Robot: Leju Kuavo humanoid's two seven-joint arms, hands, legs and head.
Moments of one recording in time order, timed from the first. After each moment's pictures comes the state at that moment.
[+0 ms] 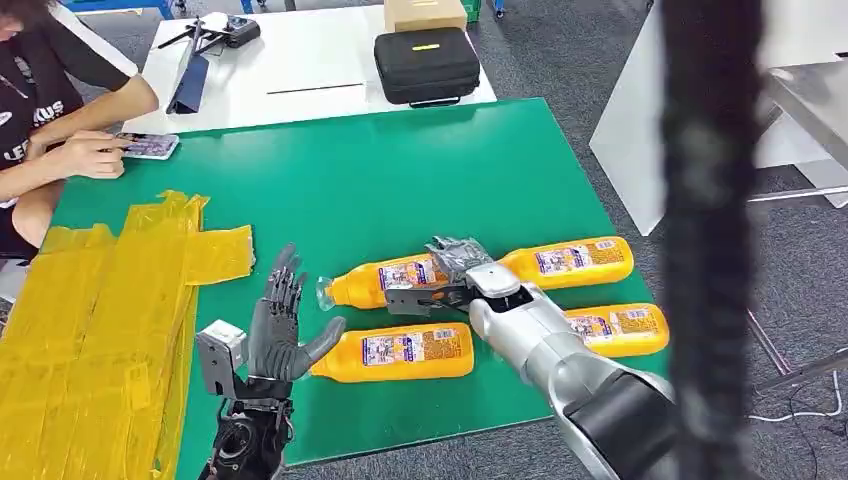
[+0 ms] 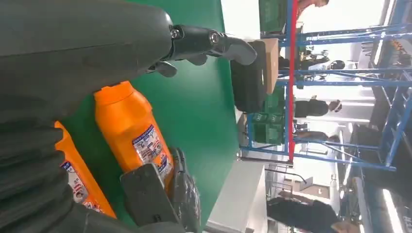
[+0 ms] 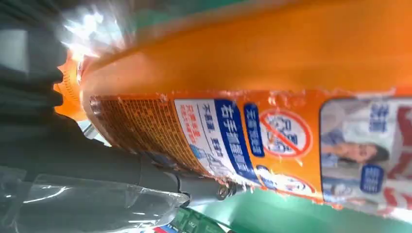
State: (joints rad) left arm -0.09 -0.18 -0.33 -1.32 -0.05 0.09 -0.56; right arm -0.78 0.10 0.59 -0.43 1.17 -0.06 0.05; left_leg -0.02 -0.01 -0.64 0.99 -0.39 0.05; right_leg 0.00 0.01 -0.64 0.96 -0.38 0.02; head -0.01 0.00
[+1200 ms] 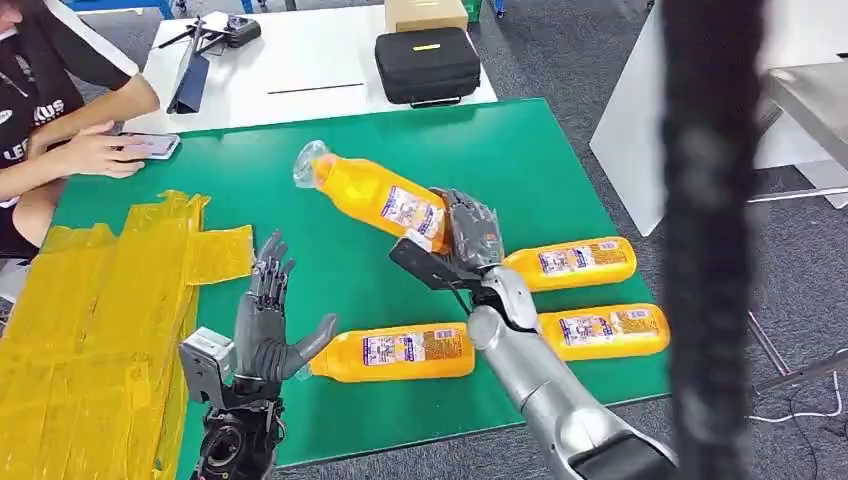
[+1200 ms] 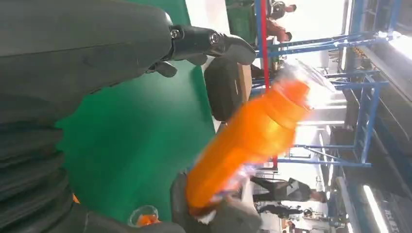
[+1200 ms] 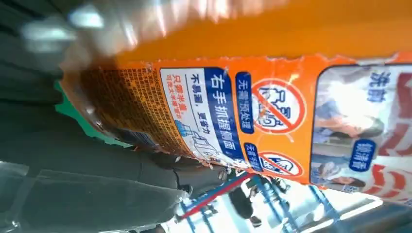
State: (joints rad) left arm -0.06 -0.18 -0.34 -1.47 -0.15 0.11 -0.54; right arm -0.52 0.13 0.33 -0.88 0.81 -0.58 -0.20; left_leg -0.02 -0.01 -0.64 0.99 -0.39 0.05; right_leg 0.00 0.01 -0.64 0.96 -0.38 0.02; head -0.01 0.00
